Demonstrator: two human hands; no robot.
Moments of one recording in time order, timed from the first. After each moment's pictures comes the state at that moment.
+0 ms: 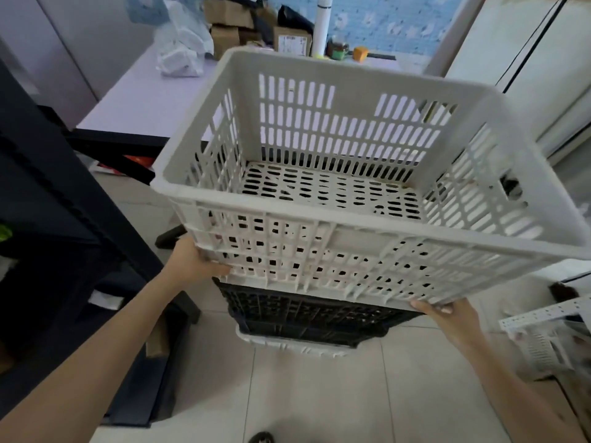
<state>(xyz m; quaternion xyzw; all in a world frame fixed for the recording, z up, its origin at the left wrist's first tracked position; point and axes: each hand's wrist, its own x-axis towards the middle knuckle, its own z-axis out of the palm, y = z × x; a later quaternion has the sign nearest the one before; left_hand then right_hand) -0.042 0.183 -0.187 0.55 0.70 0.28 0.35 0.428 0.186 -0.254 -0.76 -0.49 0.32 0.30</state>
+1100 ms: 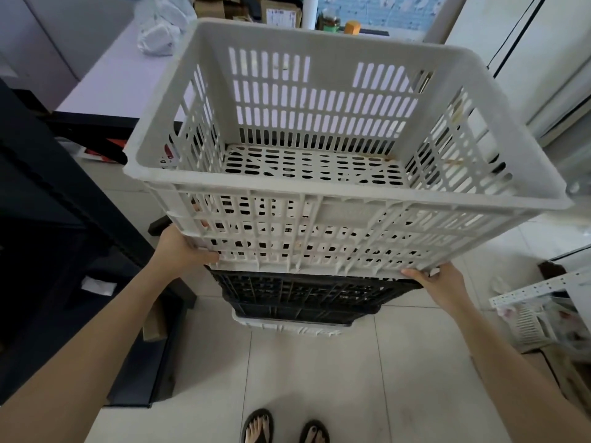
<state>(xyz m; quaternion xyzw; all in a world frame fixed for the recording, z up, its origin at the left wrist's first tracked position) -0.015 0.165 -0.165 0.49 0.76 0.25 0.35 0.433 0.202 -0.248 -0.78 -0.49 0.31 0.24</state>
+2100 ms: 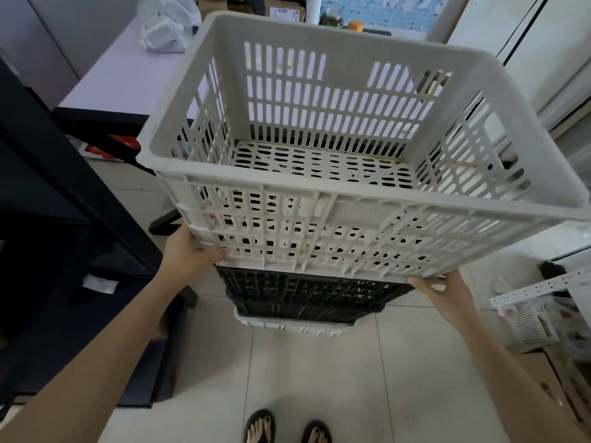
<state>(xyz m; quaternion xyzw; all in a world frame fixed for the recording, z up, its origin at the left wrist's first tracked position) -0.024 0.157 -0.204 0.49 0.75 0.31 0.31 0.422 0.172 -0.249 -0.77 -0.48 0.33 0.27</state>
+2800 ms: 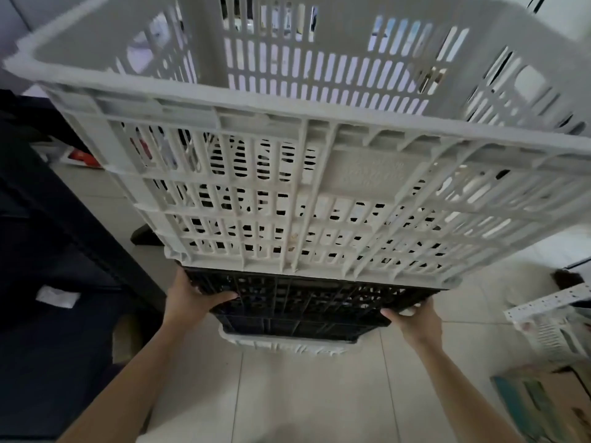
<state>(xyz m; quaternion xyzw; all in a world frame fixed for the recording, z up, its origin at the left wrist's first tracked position) 0.006 0.147 -0.354 0.38 0.79 0.32 0.36 0.397 0.171 -0.383 -0.82 -0.41 0.31 0.25</state>
